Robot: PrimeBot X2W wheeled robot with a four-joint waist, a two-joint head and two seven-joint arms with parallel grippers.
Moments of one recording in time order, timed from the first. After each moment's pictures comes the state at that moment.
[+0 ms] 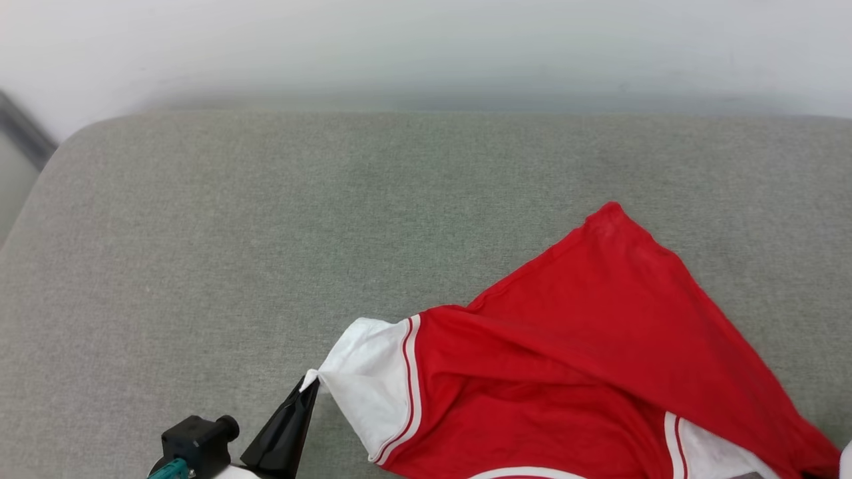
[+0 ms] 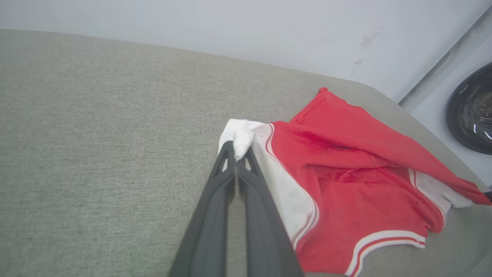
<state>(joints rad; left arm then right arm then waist) 0.04 0.47 -0.50 -0.03 -0.71 0.04 -0.26 0.07 -0.48 -0.17 0.09 0.65 0.13 0.98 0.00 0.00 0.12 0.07</state>
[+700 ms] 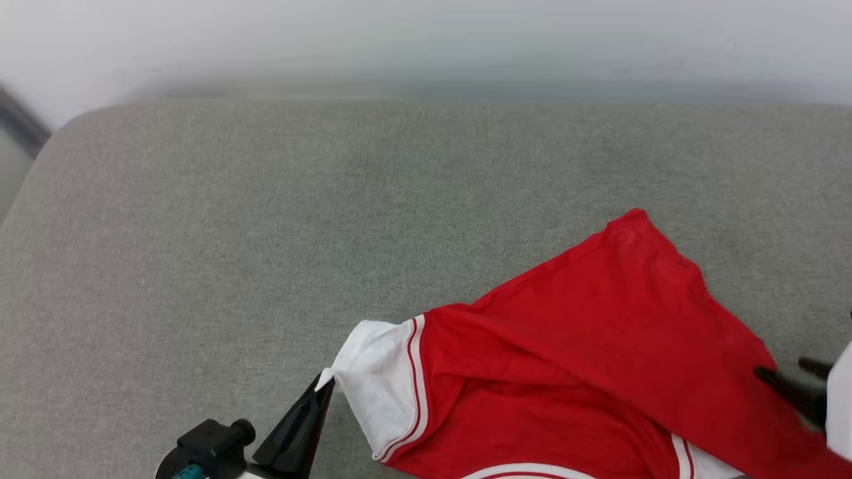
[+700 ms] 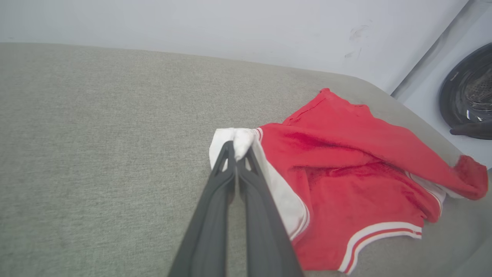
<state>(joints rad) 0.06 0.44 -0.48 -0.06 -0.62 0.01 -0.26 -0.03 -0.56 -0.04 -0.09 0.71 0.13 0.90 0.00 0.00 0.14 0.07</state>
